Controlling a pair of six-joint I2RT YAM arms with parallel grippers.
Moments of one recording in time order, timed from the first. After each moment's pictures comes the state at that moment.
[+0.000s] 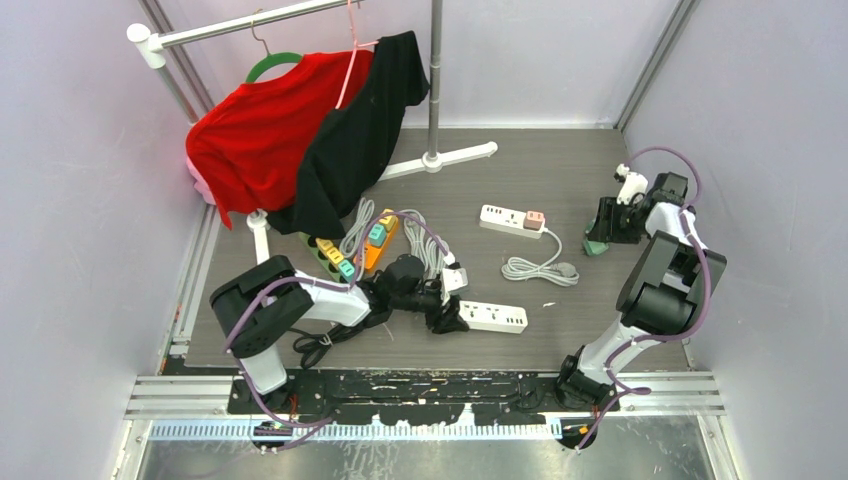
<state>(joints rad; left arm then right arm) -0.98 1.74 0.69 0.62 0.52 0.05 -0.51 1.71 1.15 -0.54 -0.45 -0.41</state>
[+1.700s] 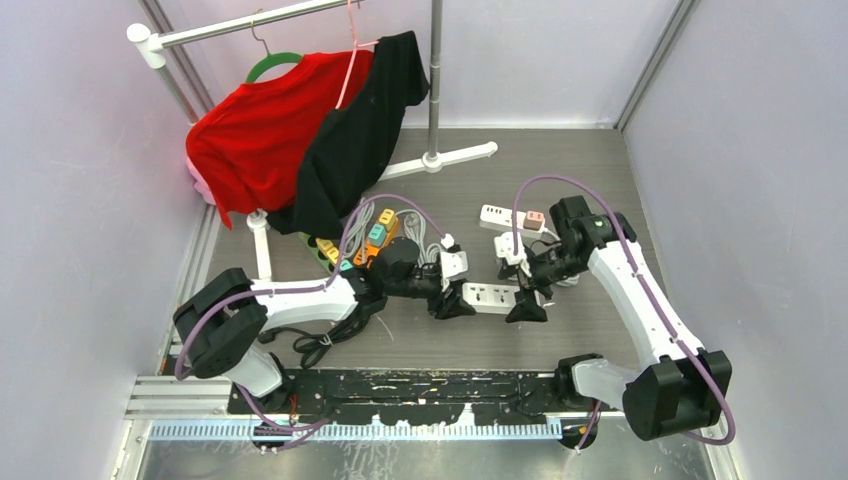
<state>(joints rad) -0.98 1.55 0.78 0.43 0.52 0.09 0.17 1.16 1.05 -1.36 -0.91 -1.39</state>
